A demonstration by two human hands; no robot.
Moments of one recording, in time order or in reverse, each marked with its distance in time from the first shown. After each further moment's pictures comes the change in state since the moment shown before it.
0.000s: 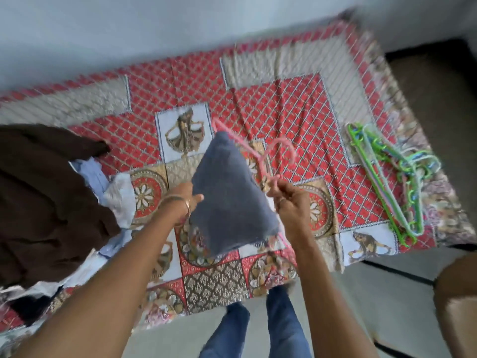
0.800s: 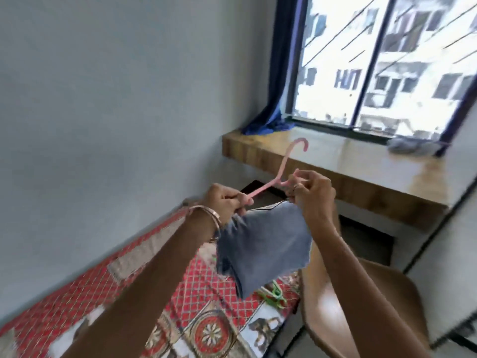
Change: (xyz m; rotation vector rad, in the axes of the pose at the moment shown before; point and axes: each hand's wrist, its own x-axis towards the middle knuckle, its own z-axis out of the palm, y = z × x) left_hand -0.410 0.360 -0.211 -0.618 0.108 1.139; right_hand -0.215 -0.373 -0.307 0.010 0.832 -0.511
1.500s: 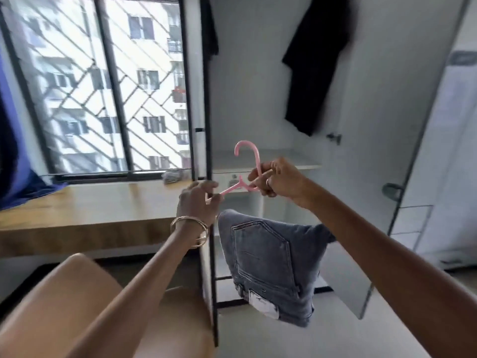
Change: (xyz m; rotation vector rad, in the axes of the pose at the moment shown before) left_hand -0.103 0.288 0.516 0.194 -0.200 0.617; right_hand -0.051 -0.054 -0.635 -0.271 0.100 0.048
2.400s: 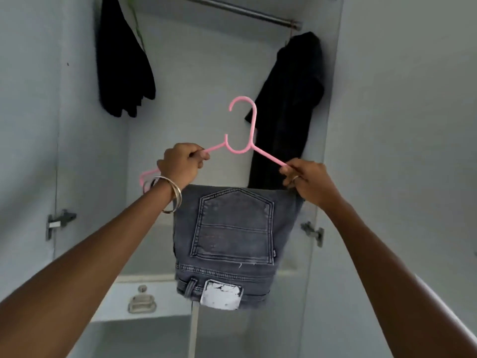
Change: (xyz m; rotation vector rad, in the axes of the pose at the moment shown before) left_hand 0.436 0.213 0.345 -0.234 0.158 0.296; right_hand 0.316 0.176 -0.450 -0.641 0.530 -0.338
